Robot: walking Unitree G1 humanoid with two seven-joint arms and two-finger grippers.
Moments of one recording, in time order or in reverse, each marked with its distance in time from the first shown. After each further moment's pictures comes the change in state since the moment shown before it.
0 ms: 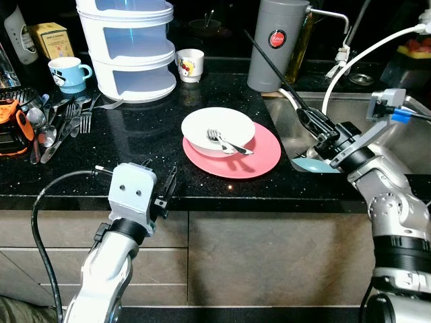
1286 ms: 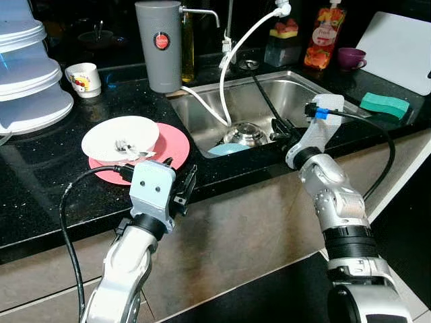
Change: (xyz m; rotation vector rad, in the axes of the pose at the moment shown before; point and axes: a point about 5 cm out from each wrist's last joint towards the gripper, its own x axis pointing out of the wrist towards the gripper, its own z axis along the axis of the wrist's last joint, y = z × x) left arm 0.013 -0.016 -0.001 -0.046 -0.024 -0.052; right arm 0.032 0.045 -0.045 -0.270 0.167 -0.180
